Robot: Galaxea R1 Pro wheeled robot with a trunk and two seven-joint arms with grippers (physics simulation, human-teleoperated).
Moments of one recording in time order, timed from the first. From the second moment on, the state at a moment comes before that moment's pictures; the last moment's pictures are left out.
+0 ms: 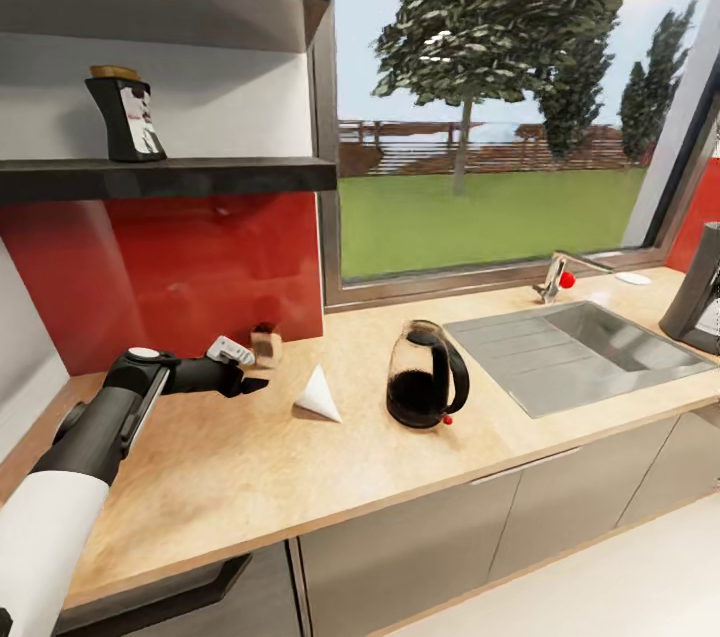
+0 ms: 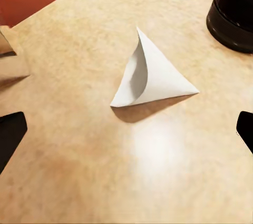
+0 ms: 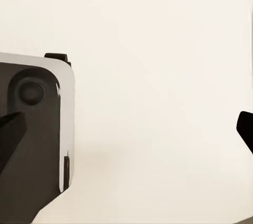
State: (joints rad) left arm -0.80 0.25 -0.06 -1.08 -0.24 0.66 -0.87; right arm 0.00 -0.17 -0.04 -0.17 0.09 -0.15 -0.01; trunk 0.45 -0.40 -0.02
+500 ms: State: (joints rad) left arm -0.75 0.24 -0.06 -1.01 -0.24 0.57 -0.86; right arm 0.00 -0.16 -0.04 -0.17 0.09 -0.14 -0.01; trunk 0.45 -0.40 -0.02
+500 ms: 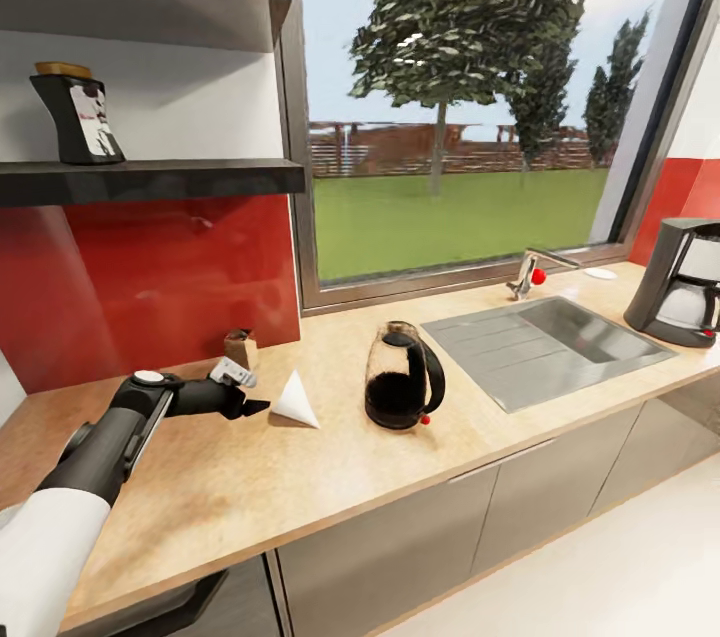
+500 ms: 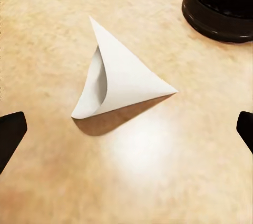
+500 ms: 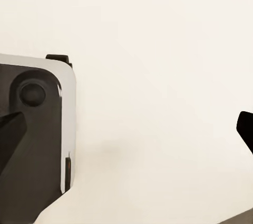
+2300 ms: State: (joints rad) left arm -0.72 0.23 -0.08 -0.83 -0.25 0.56 -0.89; right arm -0.01 -0.04 -0.04 -0.19 0.08 -0.15 -0.01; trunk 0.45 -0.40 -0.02
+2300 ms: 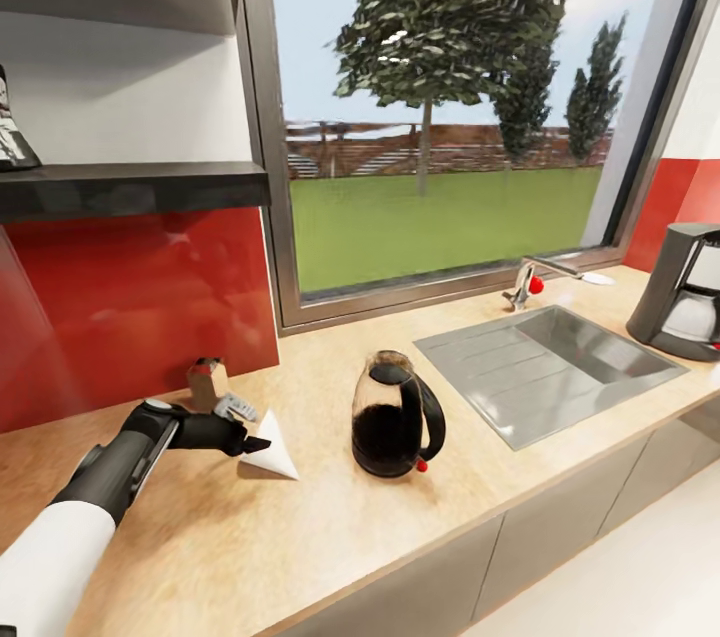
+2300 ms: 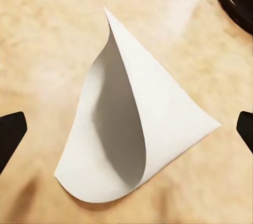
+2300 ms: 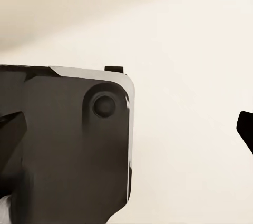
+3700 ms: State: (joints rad) left arm -0.71 0.16 -0.14 -0.70 -0.24 0.46 -0.89; right arm -0.01 -0.04 -0.05 -0.18 0.09 -0.15 -0.01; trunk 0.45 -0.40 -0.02
